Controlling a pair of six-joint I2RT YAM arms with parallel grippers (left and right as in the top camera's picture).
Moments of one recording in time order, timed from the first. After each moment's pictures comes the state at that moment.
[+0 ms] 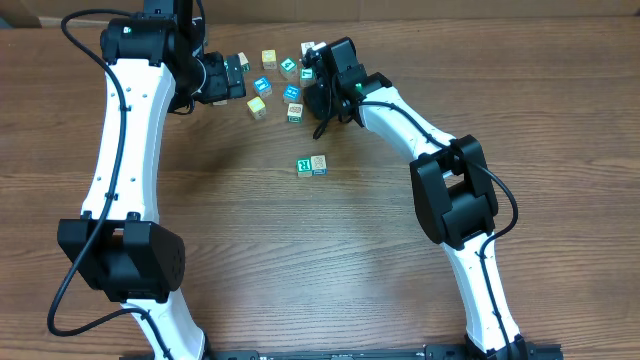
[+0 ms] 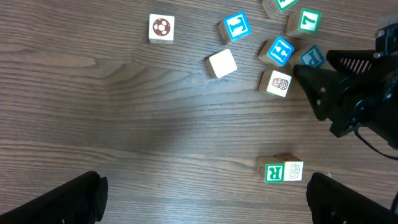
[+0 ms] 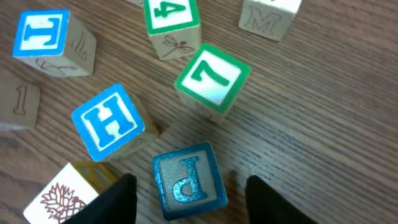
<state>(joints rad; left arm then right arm) -0.06 1.98 2.07 -1.30 0.08 -0.26 0.45 2.46 1.99 -0.44 -0.09 -0.03</state>
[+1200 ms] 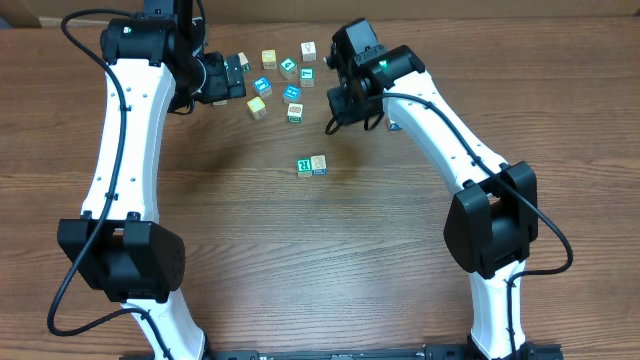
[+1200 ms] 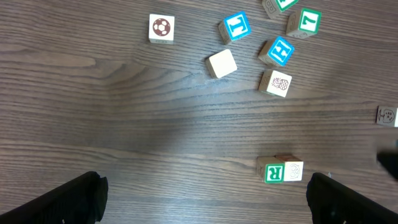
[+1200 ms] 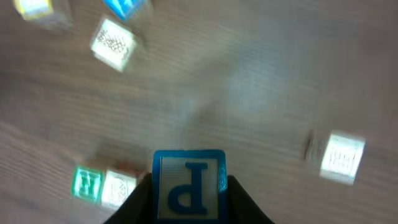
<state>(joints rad) -0.06 1.98 2.07 -1.30 0.08 -0.26 0.45 2.19 2.01 -1.08 -0.03 0.13</state>
